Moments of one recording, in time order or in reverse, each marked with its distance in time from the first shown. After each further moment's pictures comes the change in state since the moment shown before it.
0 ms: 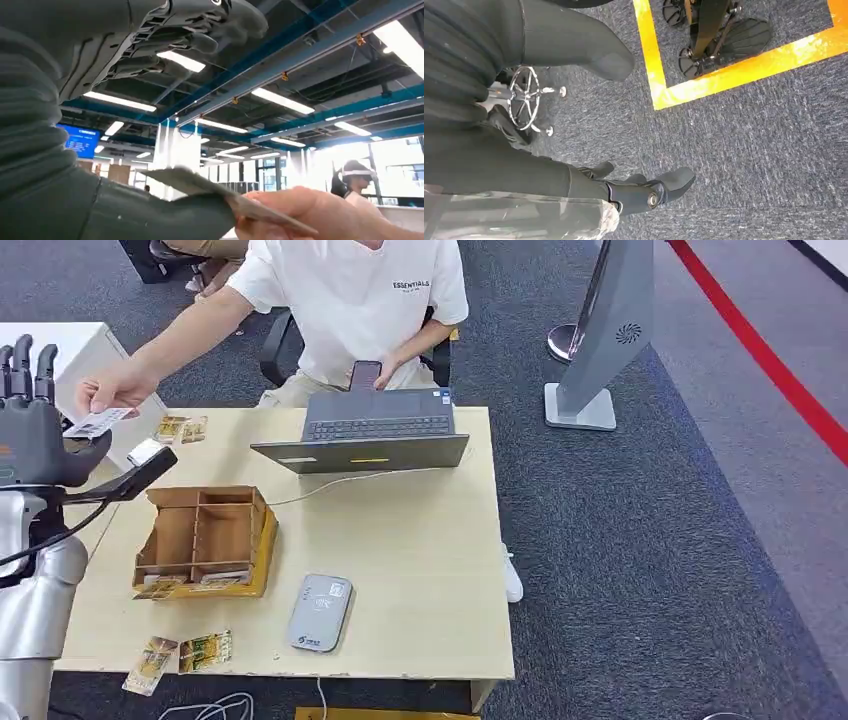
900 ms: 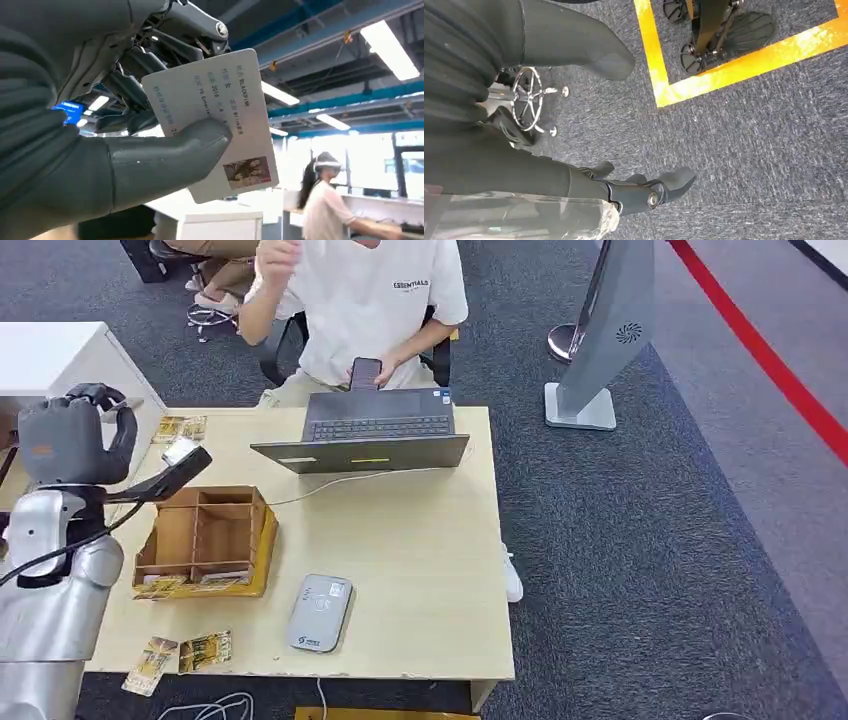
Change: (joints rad) left arm 0.031 -0.068 -0.089 -0.082 0.024 0.004 0.012; right arm 0.001 0.000 -0.005 0.000 -0.004 -0.018 0.014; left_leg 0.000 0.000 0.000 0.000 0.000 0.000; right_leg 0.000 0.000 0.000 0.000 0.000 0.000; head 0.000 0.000
